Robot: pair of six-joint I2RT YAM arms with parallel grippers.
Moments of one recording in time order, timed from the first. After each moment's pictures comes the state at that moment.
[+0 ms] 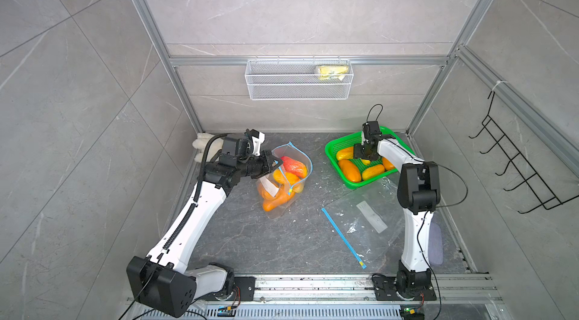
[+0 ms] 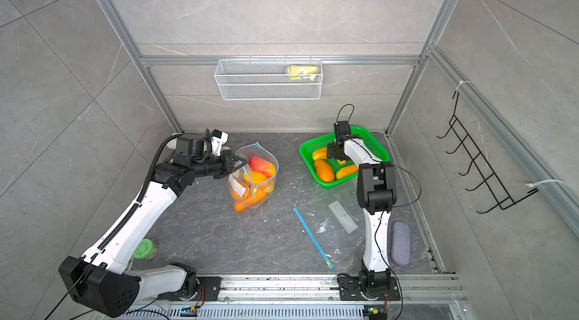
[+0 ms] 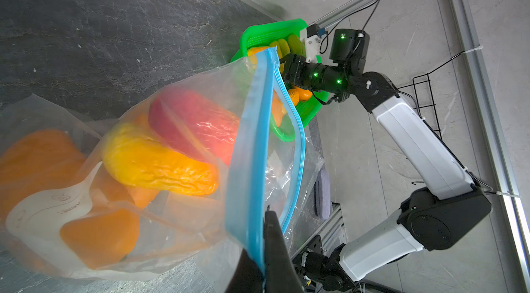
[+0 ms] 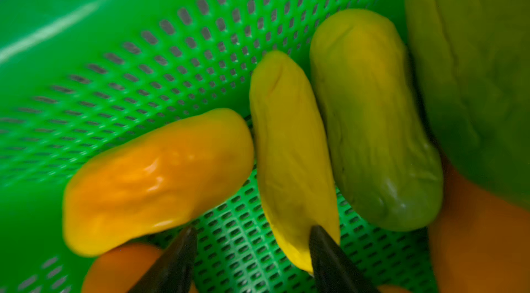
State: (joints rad) left arm -0.33 1.26 1.27 -0.62 0.55 -0.64; right arm 0.11 2.25 1.85 -0.68 0.09 0.16
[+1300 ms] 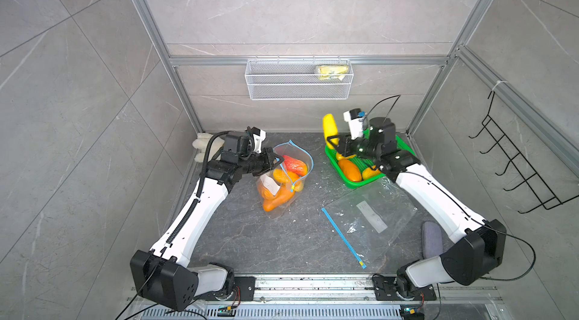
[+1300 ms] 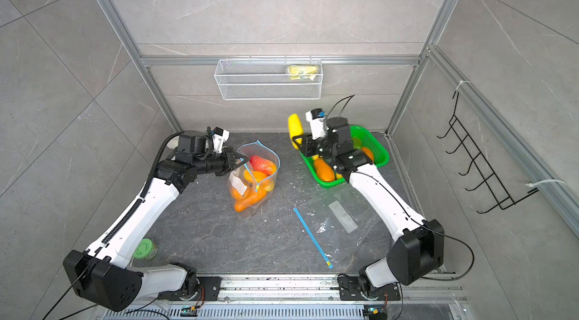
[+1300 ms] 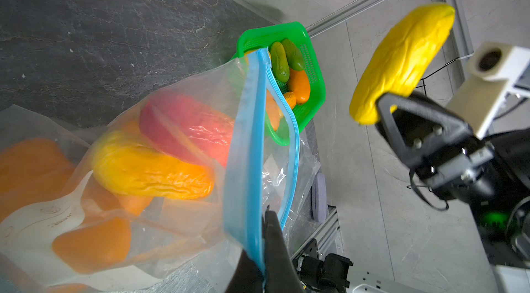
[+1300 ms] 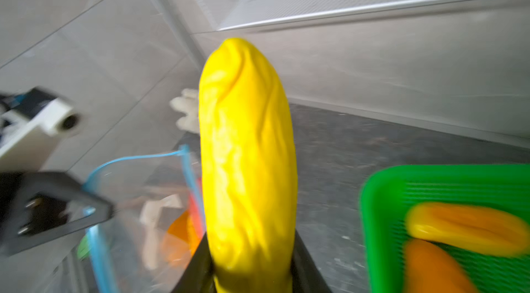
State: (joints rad) left arm -0.33 1.30 1.29 -0.59 0.56 -0.66; right arm 0.46 1.48 1.37 -0.23 -0.39 0.26
